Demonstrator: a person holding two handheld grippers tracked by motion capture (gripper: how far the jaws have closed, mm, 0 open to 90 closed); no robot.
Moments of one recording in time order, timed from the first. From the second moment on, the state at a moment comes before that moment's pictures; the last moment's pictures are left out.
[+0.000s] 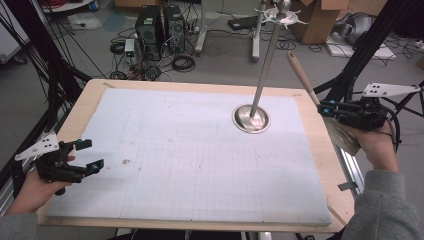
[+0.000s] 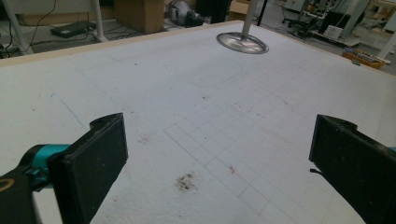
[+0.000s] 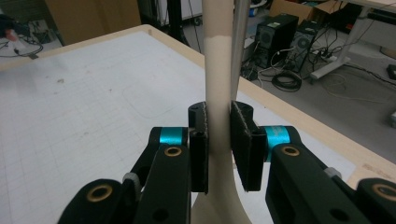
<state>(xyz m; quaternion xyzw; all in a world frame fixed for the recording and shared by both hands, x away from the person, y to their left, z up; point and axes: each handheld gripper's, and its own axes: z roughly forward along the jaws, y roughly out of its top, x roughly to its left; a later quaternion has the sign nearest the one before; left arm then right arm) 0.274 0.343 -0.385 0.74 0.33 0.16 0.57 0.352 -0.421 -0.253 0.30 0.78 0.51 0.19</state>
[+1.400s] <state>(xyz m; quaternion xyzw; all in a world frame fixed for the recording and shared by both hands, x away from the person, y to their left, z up) 0.266 0.354 -0.391 0.73 0.34 0.16 0.57 0.363 -0.427 -0.214 0.33 0.75 0.53 0.20</state>
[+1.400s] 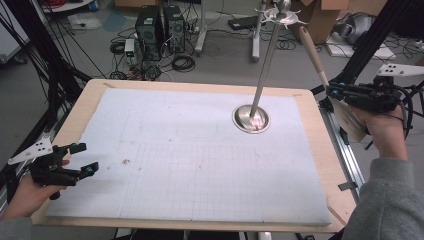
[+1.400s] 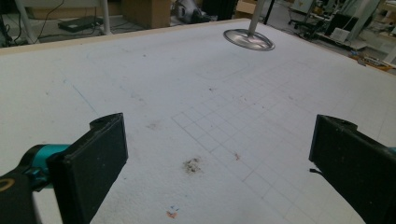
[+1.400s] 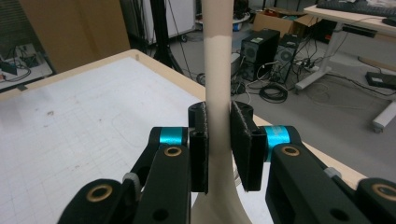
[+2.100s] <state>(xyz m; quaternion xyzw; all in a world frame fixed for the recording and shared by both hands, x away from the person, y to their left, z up) 0.267 0.355 -0.393 0.73 0.34 0.15 0.57 0.367 -0.430 -0.204 0.34 0.74 0.54 0.21</state>
